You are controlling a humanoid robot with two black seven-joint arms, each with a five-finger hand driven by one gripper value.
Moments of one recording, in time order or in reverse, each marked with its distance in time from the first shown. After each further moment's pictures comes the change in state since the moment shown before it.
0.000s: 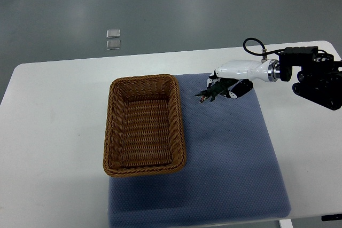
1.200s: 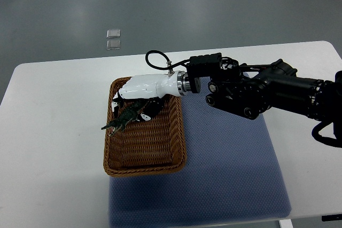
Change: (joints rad) left arm 0.000 0.000 0.000 0.000 0.000 0.000 0.000; right arm 0.078 0.405 0.051 0.002 -0.017 0.007 0.000
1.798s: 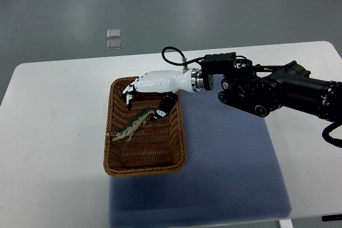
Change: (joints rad) left arm 0.000 0.000 0.000 0.000 0.000 0.000 0.000; right arm -0.022 -0.071 0.033 -0.012 0.029 0.013 0.000
